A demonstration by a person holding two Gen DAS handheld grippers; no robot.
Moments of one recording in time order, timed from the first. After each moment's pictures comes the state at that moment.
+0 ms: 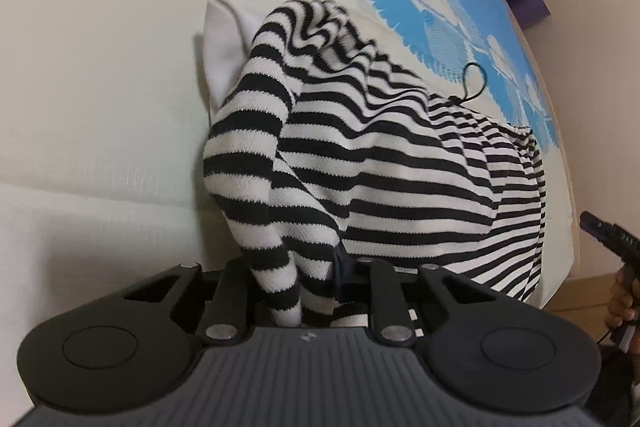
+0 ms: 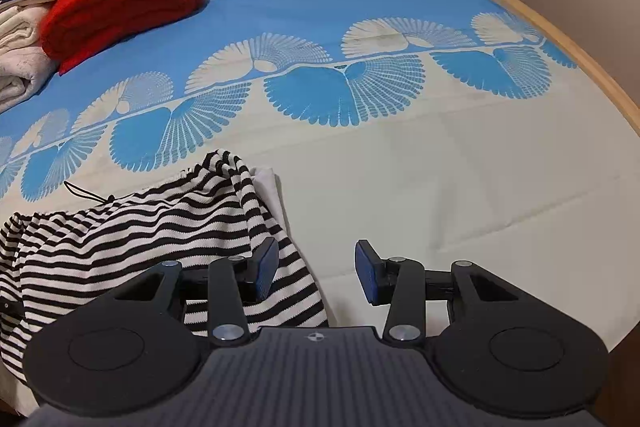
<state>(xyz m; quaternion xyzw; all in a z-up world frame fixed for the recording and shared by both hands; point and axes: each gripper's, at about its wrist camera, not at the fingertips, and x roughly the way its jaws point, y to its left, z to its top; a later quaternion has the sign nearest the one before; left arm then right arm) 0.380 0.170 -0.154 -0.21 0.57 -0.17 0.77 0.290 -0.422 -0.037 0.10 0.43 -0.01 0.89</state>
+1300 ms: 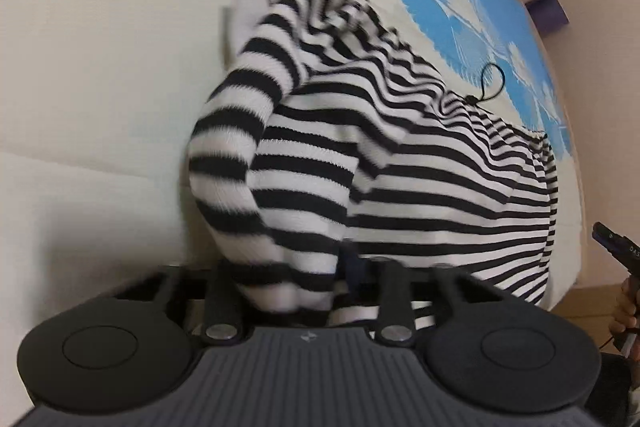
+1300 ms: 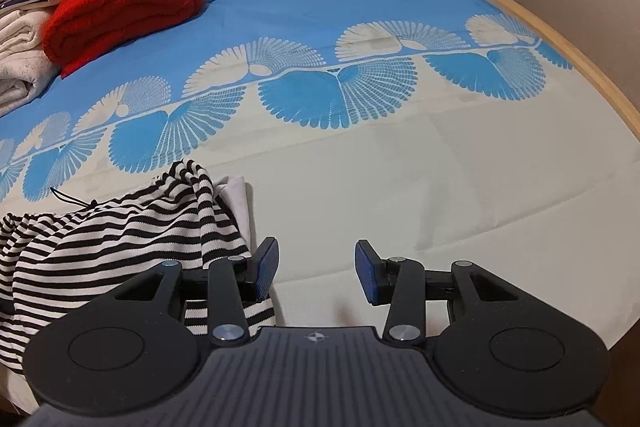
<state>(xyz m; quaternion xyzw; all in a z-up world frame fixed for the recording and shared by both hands) 0.369 0.193 -0.160 -0.22 0.59 -0.14 0.76 0.284 -0.441 -0.035 0.10 0.43 0.00 0.90</state>
